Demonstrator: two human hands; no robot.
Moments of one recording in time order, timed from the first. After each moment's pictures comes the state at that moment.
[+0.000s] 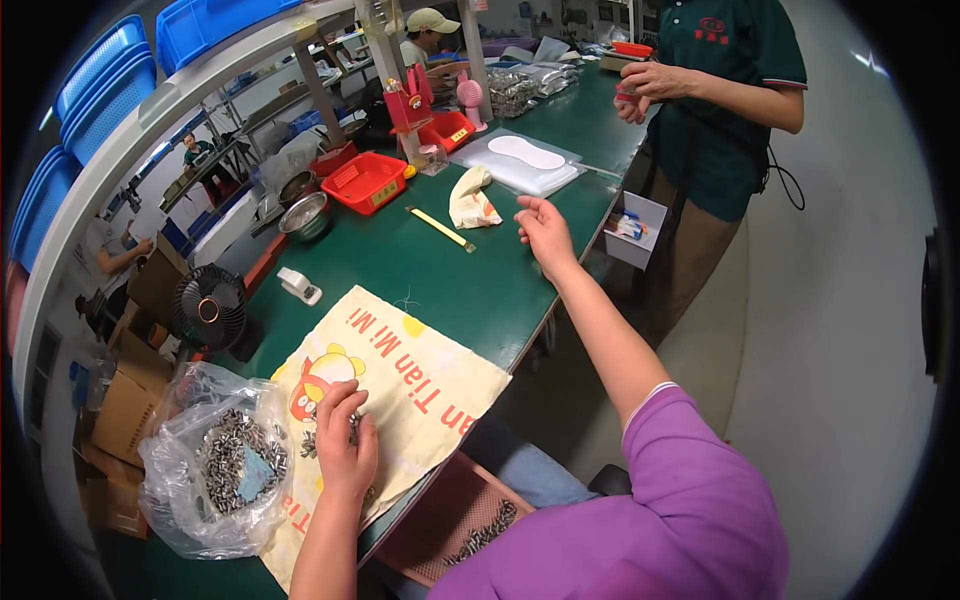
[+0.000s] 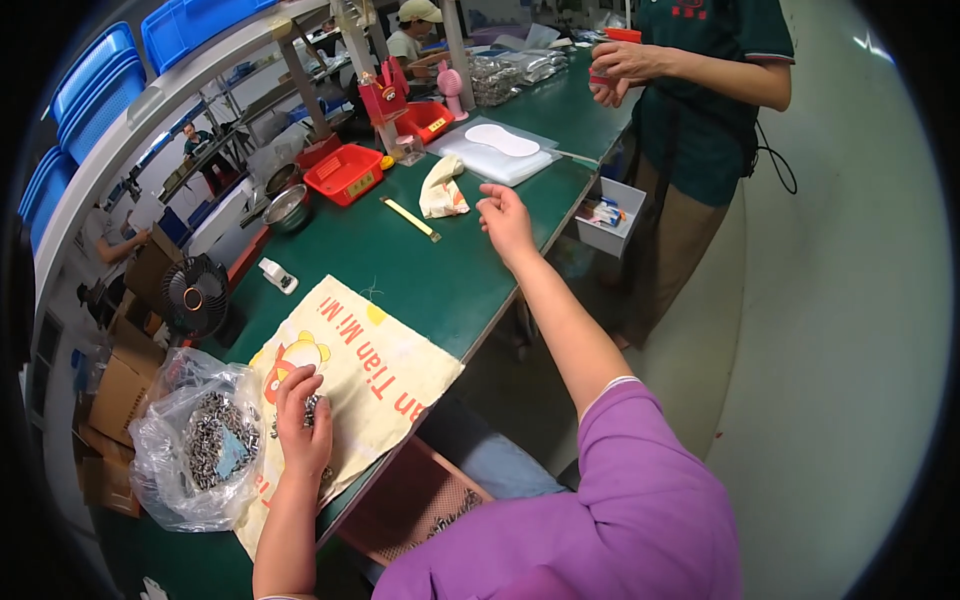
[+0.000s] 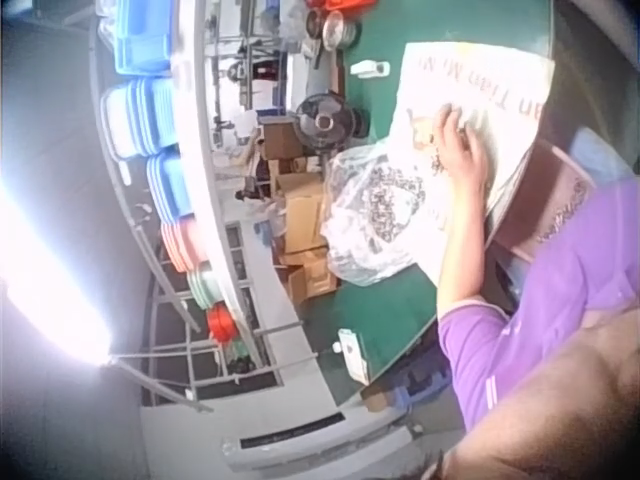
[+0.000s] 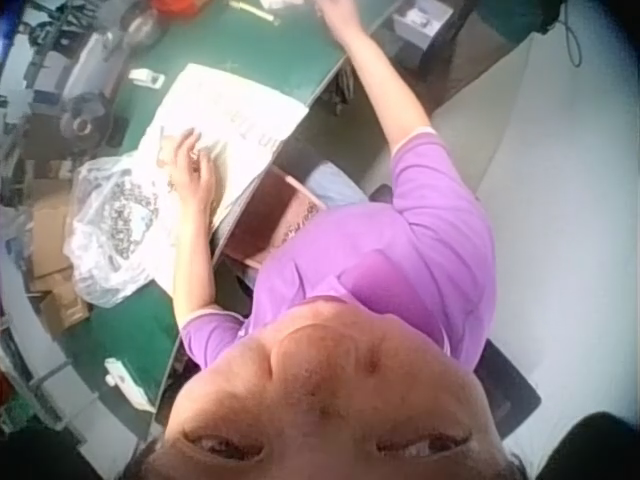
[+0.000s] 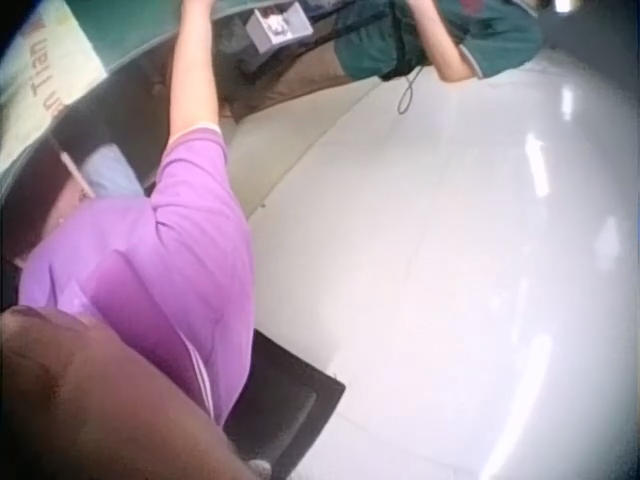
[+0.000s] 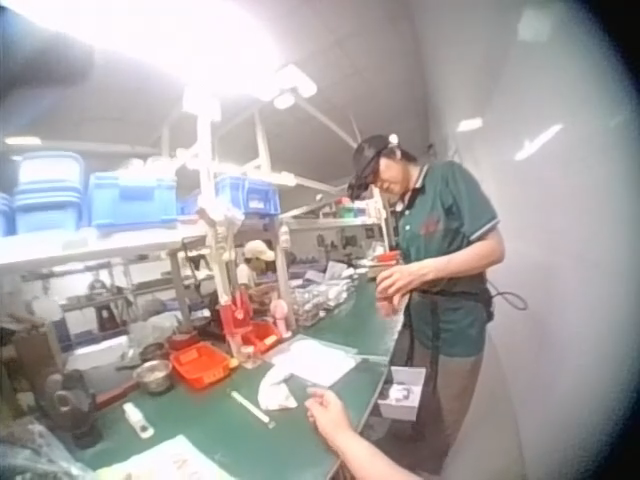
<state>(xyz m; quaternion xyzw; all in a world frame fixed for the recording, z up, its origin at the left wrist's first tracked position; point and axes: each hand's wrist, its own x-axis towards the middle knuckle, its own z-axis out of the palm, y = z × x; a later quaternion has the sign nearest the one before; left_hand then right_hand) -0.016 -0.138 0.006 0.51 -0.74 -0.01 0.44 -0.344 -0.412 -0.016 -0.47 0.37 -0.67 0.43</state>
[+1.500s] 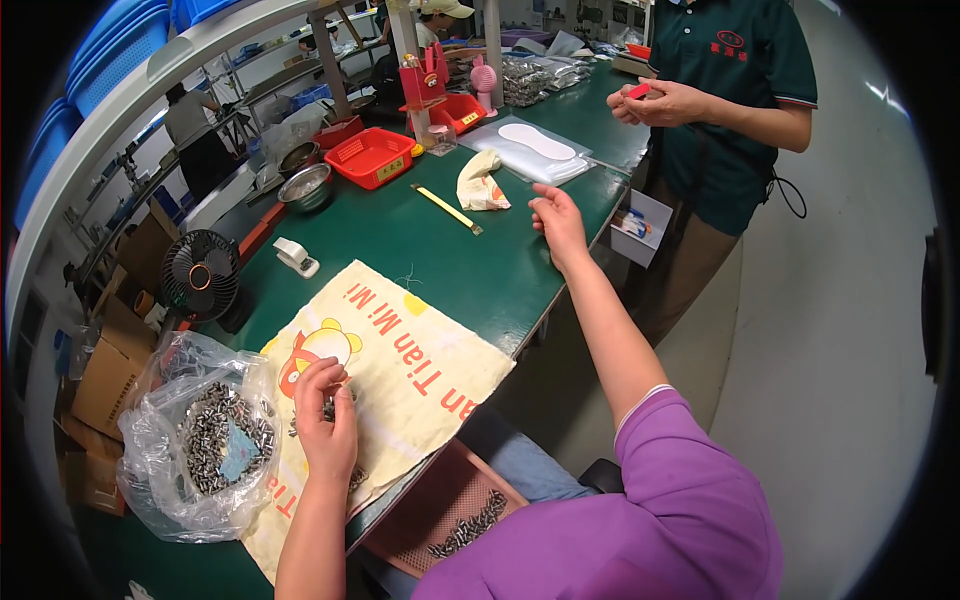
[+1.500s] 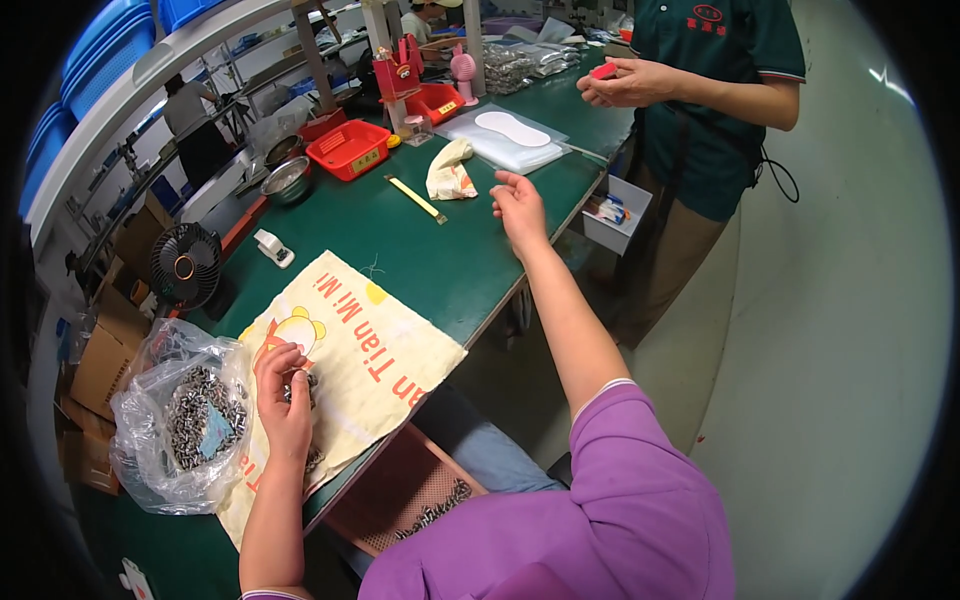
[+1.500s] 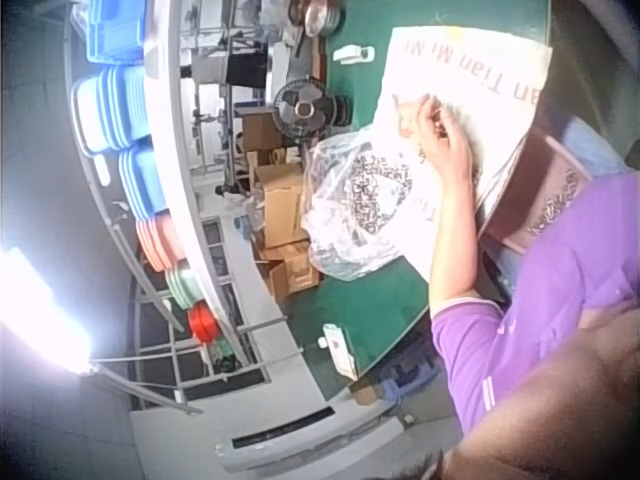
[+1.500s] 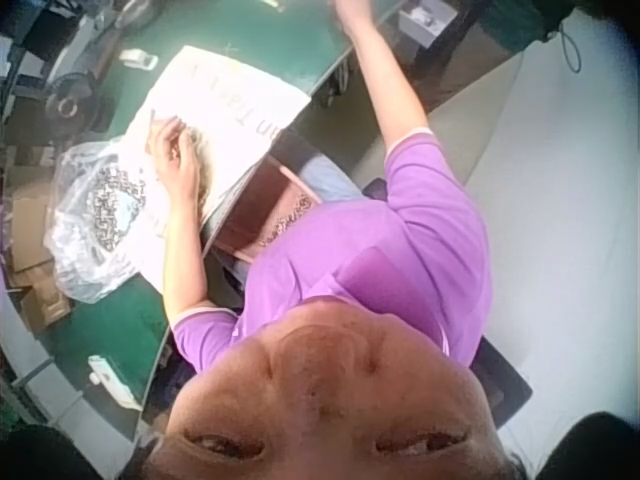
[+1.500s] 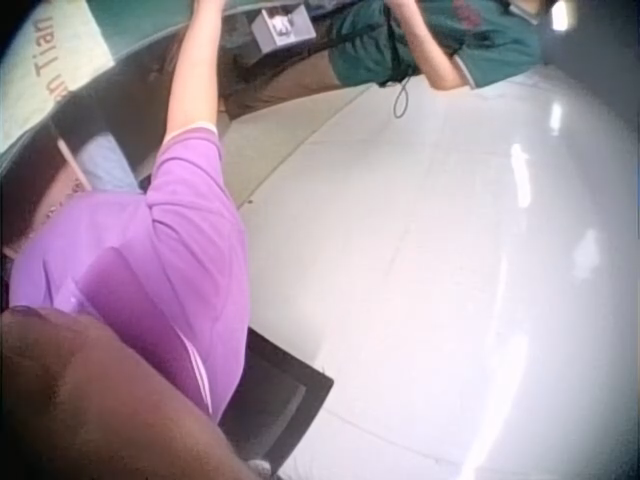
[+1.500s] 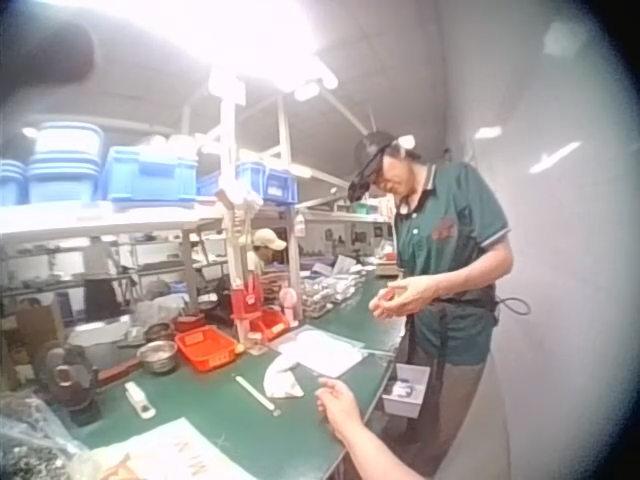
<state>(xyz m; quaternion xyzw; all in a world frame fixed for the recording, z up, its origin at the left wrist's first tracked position) -0.008 -0.143 -0.001 0.52 -0.66 -0.06 0.53 -0.349 -0.405 -0.010 -0.48 0.39 -0.66 0.44</state>
